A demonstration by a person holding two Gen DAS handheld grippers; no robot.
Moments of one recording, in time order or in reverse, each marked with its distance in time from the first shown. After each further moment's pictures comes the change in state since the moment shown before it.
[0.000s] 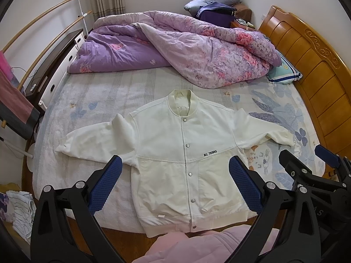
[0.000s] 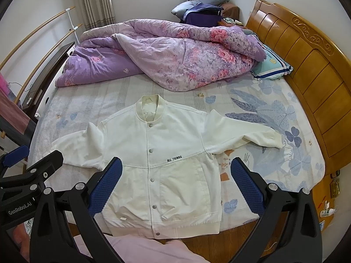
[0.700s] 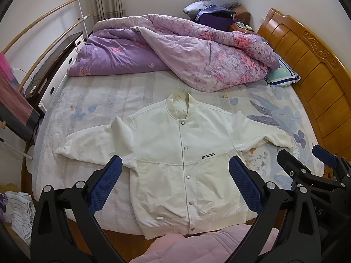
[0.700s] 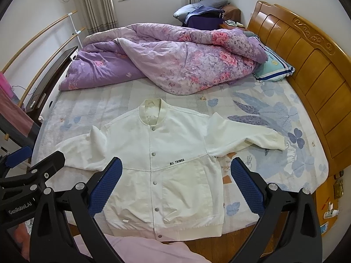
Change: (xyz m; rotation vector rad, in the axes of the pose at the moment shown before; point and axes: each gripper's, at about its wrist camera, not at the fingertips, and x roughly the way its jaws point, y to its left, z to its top) left arm -0.009 -0.008 -0.001 0.008 -0.023 0.003; right arm -0.005 -0.007 0.003 0.007 -0.018 0.028
